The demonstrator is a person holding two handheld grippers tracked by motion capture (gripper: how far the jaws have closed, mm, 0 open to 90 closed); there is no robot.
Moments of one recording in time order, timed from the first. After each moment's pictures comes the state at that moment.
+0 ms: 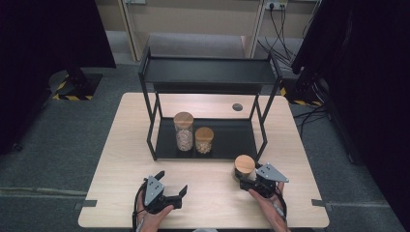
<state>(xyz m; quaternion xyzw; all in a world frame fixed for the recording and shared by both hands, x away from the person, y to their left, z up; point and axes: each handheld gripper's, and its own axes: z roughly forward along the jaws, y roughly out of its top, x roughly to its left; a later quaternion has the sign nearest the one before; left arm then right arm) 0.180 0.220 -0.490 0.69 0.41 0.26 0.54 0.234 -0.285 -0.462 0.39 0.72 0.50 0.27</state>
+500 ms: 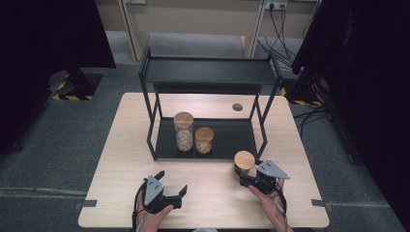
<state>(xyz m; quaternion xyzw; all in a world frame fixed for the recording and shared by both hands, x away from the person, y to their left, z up) 0.180 0.220 -0.490 0.69 0.41 0.26 0.54 0.241 -0.283 -0.453 0.38 0.72 0.51 0.28</state>
